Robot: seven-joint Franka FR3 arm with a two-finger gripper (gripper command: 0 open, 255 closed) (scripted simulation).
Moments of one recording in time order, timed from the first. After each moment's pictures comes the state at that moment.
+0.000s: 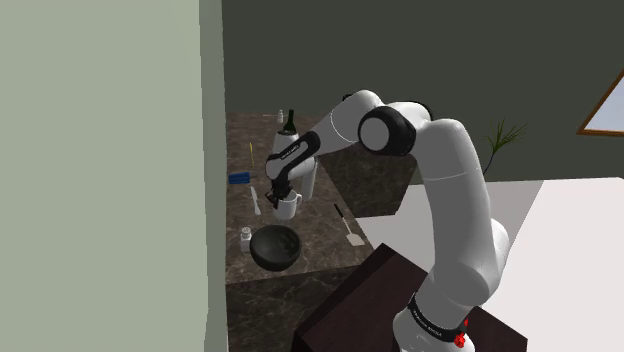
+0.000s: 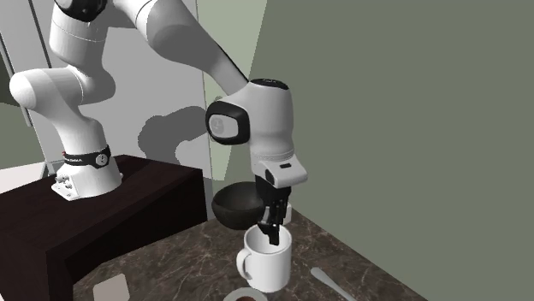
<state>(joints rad) -0.02 0.65 -0.04 -1.80 0.03 2.50 -0.08</state>
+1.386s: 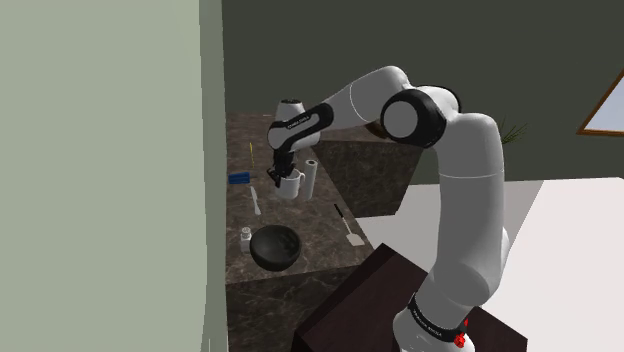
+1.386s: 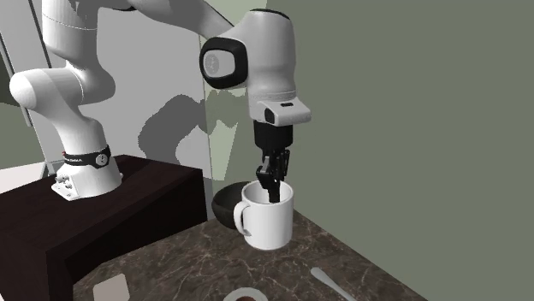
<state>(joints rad) -0.01 0.46 -0.05 -1.79 0.02 2.30 -0.08</state>
